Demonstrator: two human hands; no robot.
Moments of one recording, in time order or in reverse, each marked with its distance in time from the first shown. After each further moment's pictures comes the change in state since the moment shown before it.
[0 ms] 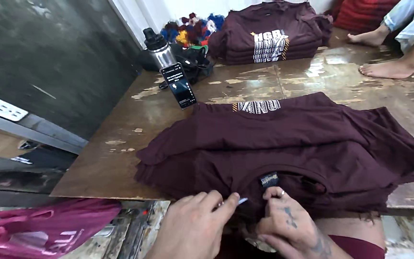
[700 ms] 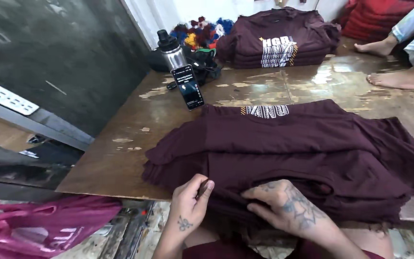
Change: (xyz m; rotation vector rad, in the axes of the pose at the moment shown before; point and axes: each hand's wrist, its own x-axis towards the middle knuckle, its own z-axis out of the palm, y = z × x) left_hand -0.020 -0.044 0.051 -0.495 0.335 -0.454; right_hand 0.060 0.015 0.002 -0.138 -0.250 0.151
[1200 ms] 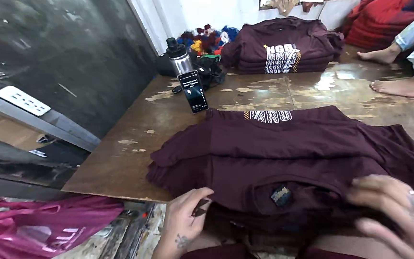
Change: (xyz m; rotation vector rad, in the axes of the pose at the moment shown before) left_hand -0.021 -0.004 -0.012 0.160 0.029 0.135; right_hand -0.103 0.000 -0.113 -0.369 0.050 0.208
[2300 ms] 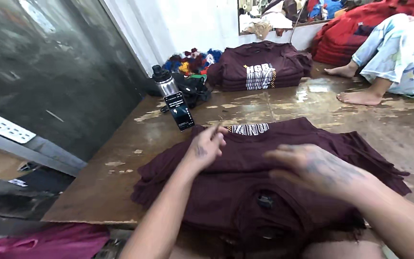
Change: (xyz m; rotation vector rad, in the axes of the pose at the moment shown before) left_hand 0.174 0.044 0.032 -0.264 -0.494 -0.518; right_hand 0.131 -0.009 -0.015 -0.036 -0.296 -0.115
